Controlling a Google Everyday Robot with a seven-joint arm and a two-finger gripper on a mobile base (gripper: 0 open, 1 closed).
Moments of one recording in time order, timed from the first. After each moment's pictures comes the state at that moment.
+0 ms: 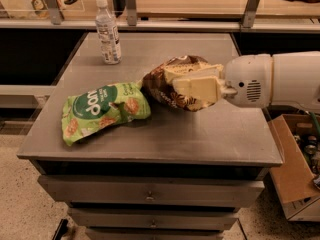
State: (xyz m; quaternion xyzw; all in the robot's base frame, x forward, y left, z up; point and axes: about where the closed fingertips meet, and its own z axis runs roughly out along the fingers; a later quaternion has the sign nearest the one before) arm 0.468 -0.056 0.963 -0.38 0.70 0.40 0.45
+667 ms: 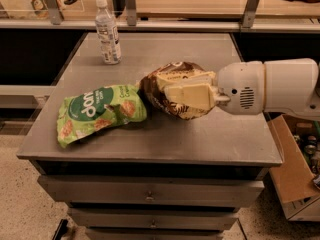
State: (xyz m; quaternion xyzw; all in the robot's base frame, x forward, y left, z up) arm 0.451 -0.037 0.958 -0.38 0.70 0.42 0.44
